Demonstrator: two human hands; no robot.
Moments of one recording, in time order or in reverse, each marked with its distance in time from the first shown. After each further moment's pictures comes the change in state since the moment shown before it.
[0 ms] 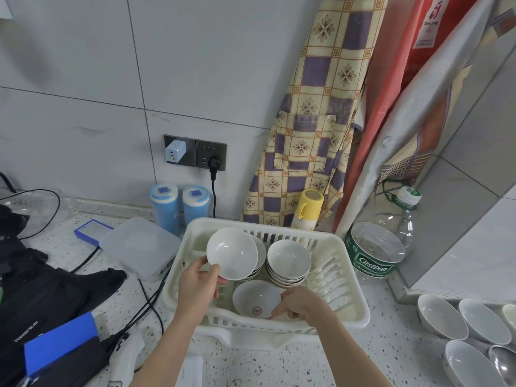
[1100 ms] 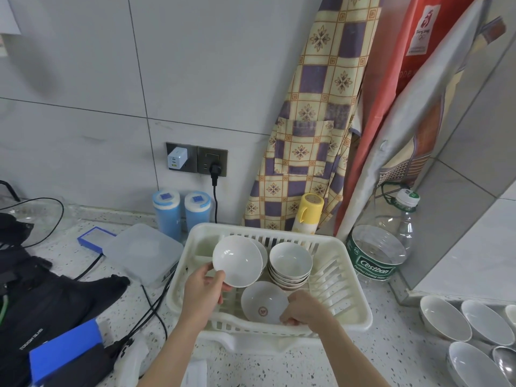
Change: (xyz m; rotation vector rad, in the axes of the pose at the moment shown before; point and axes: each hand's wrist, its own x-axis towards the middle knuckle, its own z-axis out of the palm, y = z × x) left_hand -0.003 0.004 -0.001 0.090 -0.043 -0.036; right_hand 0.010 0.013 0.007 -0.039 0.122 -0.022
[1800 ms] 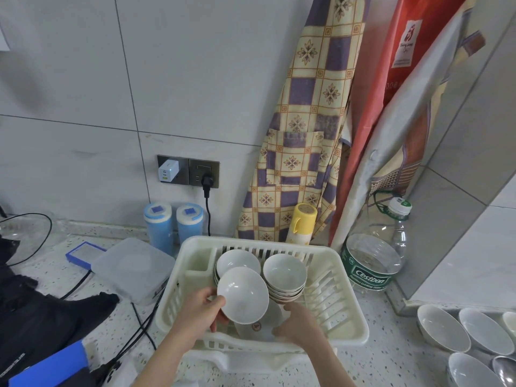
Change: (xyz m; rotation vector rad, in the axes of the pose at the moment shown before) left_hand -0.001 0.008 -0.004 0.187 -0.307 -0.084; right_hand -0.003 0.009 0.007 -0.152 0.174 -0.092
